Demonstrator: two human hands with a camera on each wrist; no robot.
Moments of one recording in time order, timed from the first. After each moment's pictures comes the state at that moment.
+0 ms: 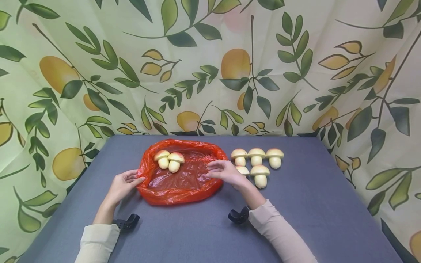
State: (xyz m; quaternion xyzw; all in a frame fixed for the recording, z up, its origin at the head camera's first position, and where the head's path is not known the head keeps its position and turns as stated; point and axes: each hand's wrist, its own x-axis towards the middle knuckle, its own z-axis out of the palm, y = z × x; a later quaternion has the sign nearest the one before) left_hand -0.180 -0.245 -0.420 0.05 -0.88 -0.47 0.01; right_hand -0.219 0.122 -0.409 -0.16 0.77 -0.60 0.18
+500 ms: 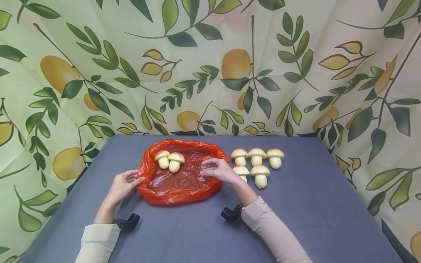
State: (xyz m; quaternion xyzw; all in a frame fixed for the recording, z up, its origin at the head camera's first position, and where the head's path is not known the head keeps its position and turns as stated) left_hand -0.179 -0.245 -0.421 0.05 -0.88 -0.48 0.02; right_hand -0.225 0.103 -0.407 -0.15 0.75 -0.61 0.19
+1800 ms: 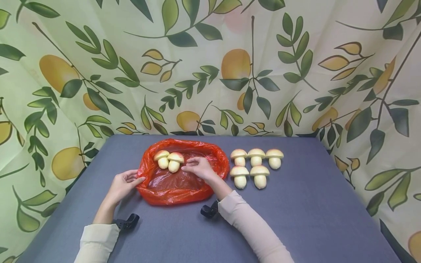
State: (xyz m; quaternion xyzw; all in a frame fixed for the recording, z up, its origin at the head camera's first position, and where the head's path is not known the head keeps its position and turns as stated) left_hand -0.180 -0.244 -0.421 0.05 -0.88 -0.47 0.02; right_hand -0.244 0.033 -0.418 -0.06 0.78 -0.61 0.16
